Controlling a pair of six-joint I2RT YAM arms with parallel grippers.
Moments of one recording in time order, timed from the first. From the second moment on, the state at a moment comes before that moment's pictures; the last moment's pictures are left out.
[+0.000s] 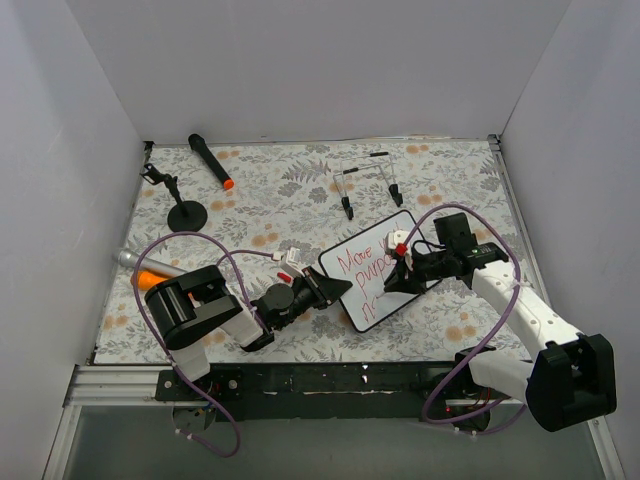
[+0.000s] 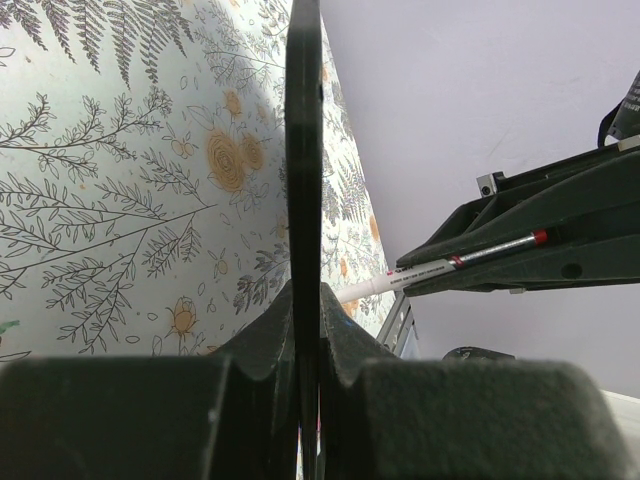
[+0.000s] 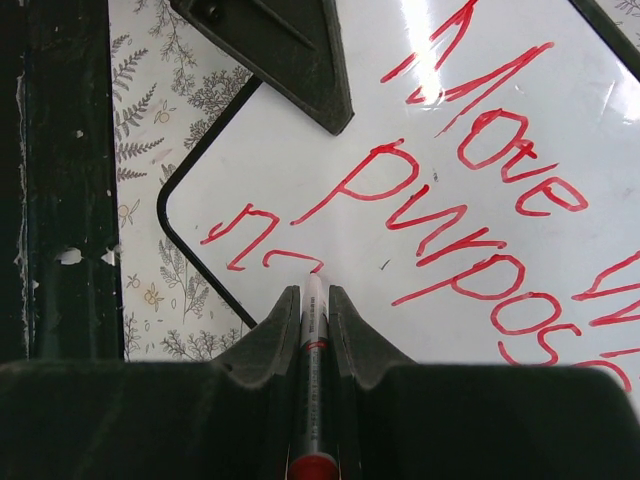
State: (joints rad) left arm -1.01 1.73 0.31 1.37 -0.16 -1.14; right arm 0.32 1.12 0.75 -0.66 -0.93 -0.87
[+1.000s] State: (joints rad) left arm -1.01 1.75 0.31 1.38 -0.16 -1.14; right arm 0.34 1.17 0.77 -0.74 -0.99 -0.92
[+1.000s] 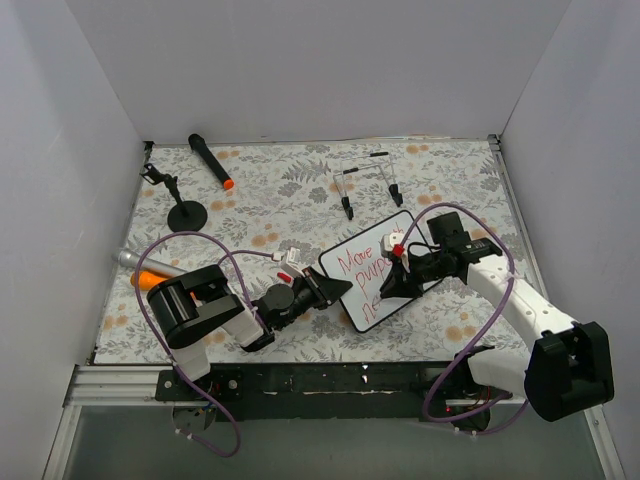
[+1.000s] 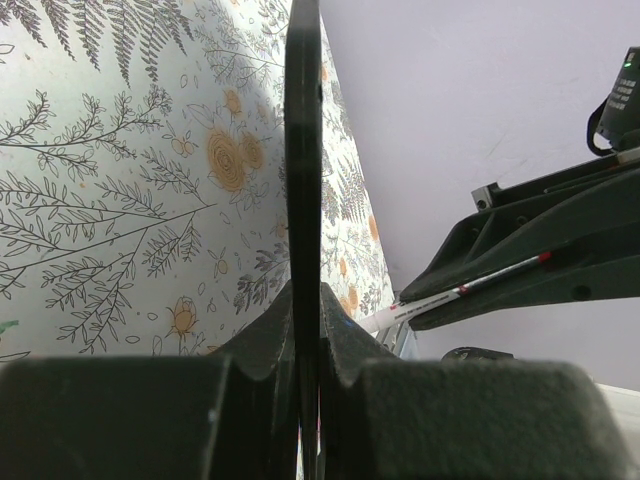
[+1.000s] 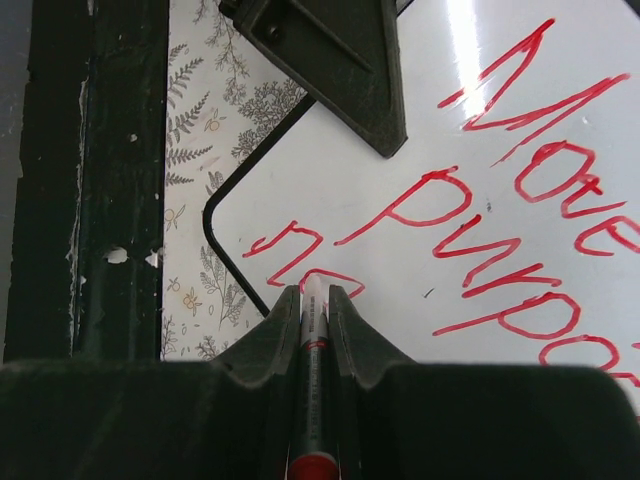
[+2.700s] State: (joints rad) left arm -1.01 1.75 0.31 1.39 -0.14 -1.13; right arm 0.25 1.16 0.77 -0.72 -0.95 -0.92
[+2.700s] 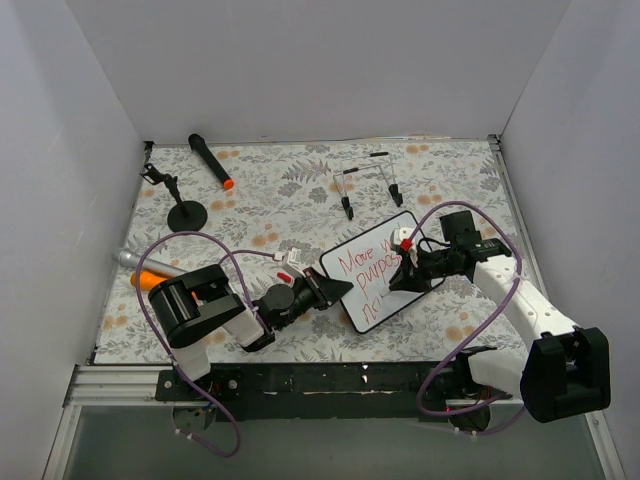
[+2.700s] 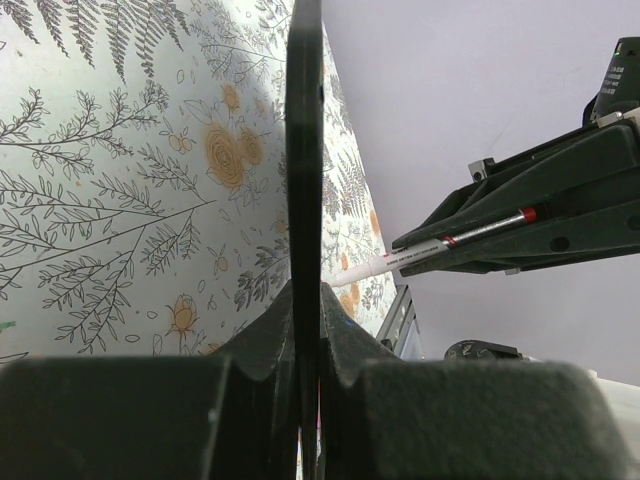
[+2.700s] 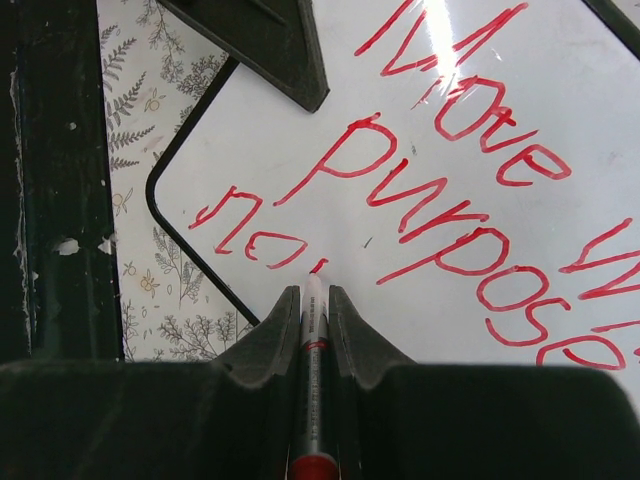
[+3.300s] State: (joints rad) left arm -1.01 1.76 0.31 1.39 -0.14 -1.12; right arm 0.25 1.15 0.74 -0.77 -0.92 -0.93
